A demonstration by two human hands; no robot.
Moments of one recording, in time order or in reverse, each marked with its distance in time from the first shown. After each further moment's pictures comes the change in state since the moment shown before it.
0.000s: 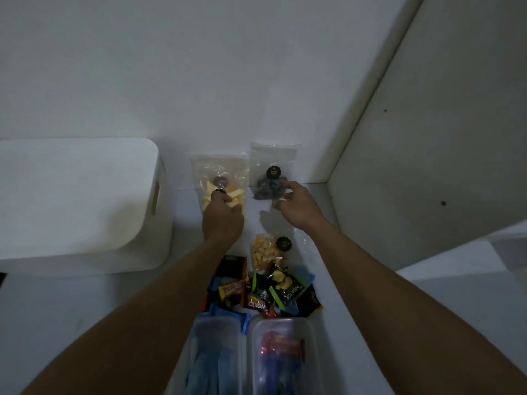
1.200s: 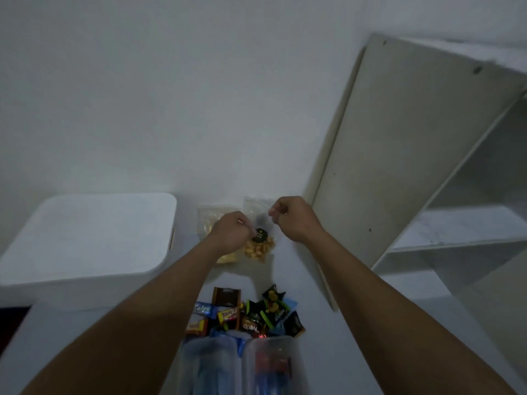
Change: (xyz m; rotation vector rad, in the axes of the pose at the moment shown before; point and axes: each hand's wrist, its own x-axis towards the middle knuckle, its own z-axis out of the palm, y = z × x) left_hand -0.061 0.093 -0.090 -0.051 -0.395 0.249; right_hand -0.106 -0.093 -0.071 -0.192 0.140 -0.238
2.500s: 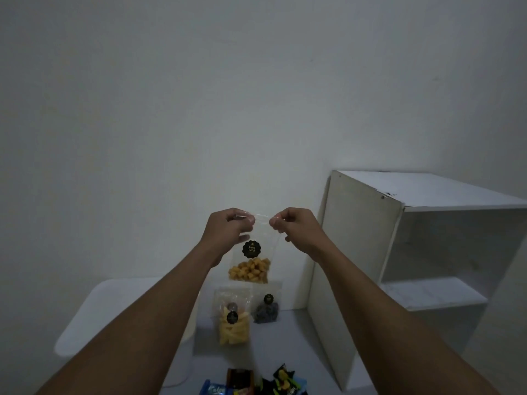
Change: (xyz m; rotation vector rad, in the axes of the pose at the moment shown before) left_hand -0.122 0.157 -0.138 -0.551 0.166 0.366; right_hand -0.089 -0.165 -0.107 0.318 0.188 -0.338
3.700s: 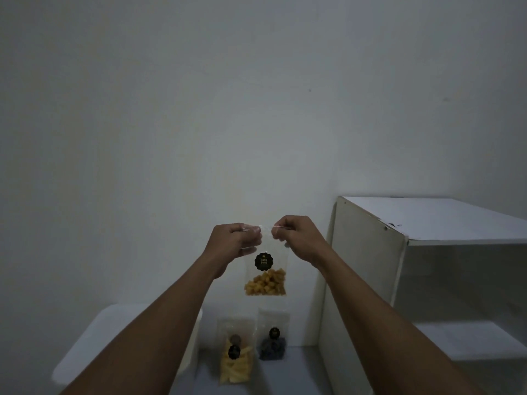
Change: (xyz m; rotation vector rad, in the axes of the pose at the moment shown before) left_hand 0.027 0.023 0.030 -0.007 0.031 0.031; right_hand 0.049 -0.003 -0.037 0.003 -0.099 -0.139
